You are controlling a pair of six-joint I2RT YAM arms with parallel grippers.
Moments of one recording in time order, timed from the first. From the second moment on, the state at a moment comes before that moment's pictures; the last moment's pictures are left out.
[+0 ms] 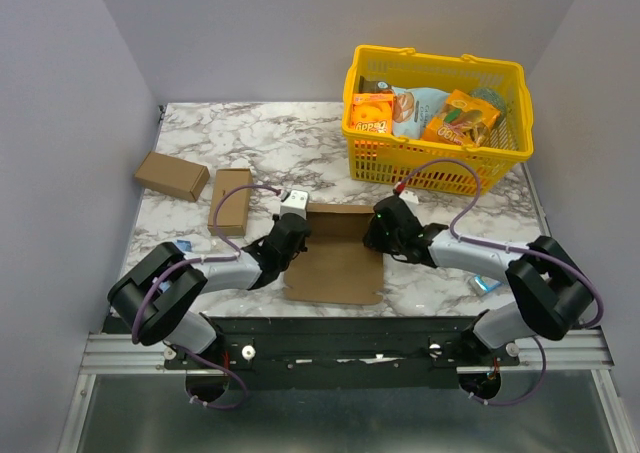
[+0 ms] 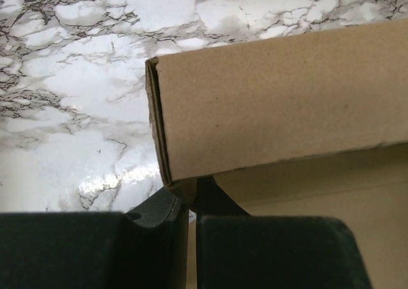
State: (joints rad) left arm -0.79 1.46 0.50 0.42 -0.47 -0.32; right arm 0.71 1.48 0.71 -0.10 0.25 0.84
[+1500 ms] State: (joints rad) left arm -0.67 1.45 0.49 0.42 -0.26 -0.32; right arm 0.49 1.30 0.53 0.13 -0.07 0.62
